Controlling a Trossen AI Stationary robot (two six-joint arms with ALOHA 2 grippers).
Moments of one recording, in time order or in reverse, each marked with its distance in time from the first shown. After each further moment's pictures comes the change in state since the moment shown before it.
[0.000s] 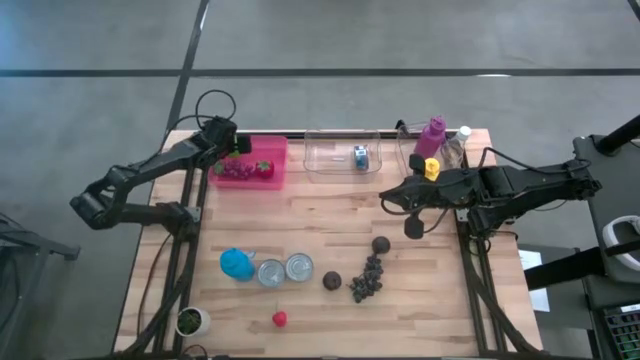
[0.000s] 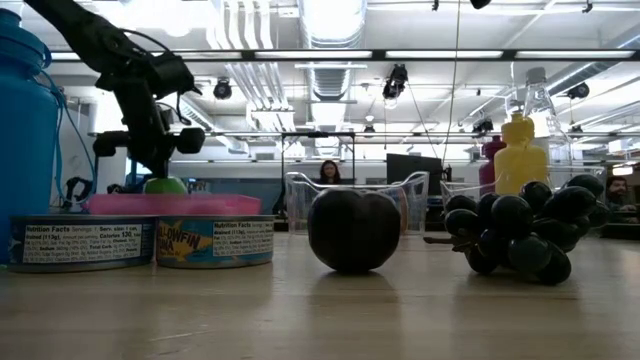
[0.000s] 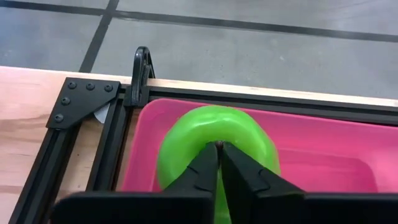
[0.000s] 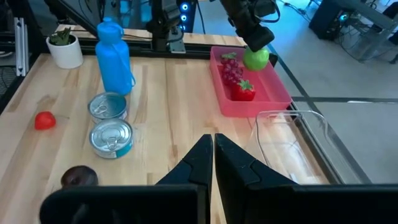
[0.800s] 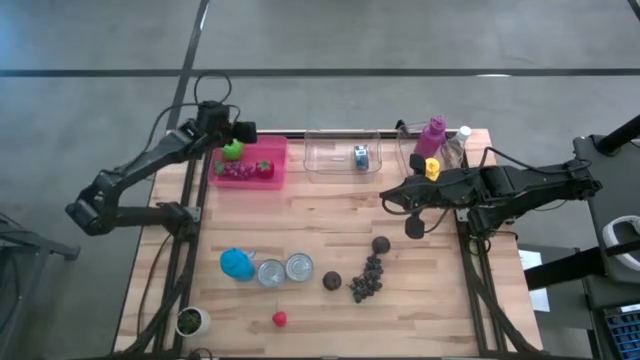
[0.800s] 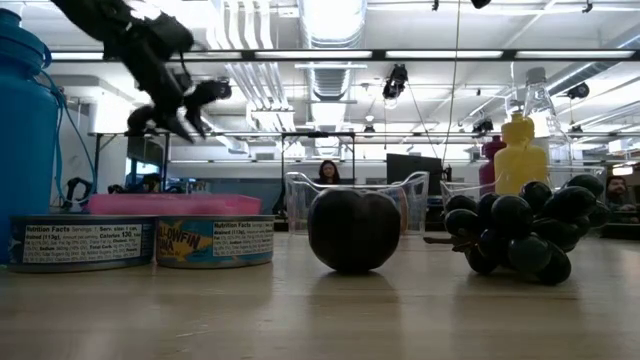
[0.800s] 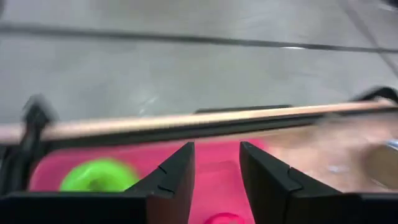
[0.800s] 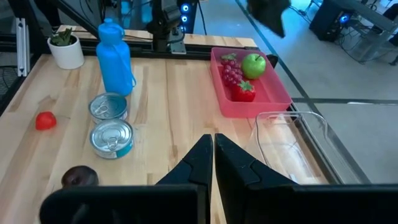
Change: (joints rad) left arm -0.009 -0.066 0.177 -0.028 0.302 0.105; right arm 0.000 -0.005 0.000 -0.001 -0.003 -0.004
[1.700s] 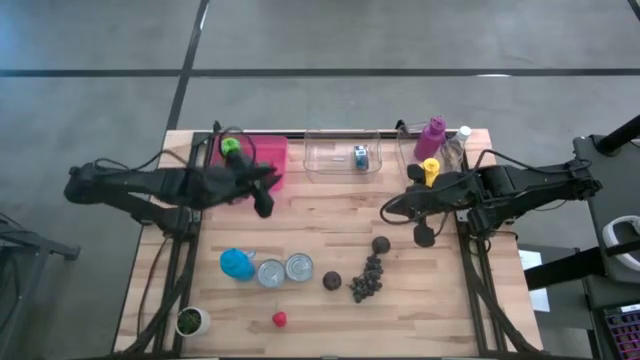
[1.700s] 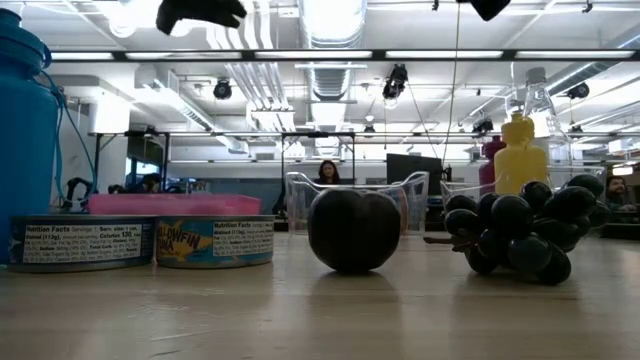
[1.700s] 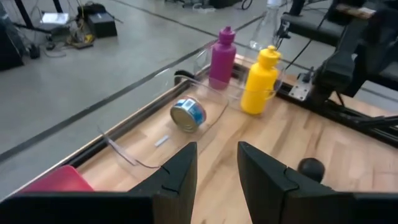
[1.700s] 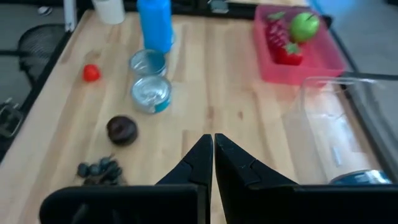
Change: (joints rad) left arm -1.003 -0.070 0.194 -0.059 -0.457 0.085; right arm 0.000 -0.006 0.000 -0.153 -0.175 0.027
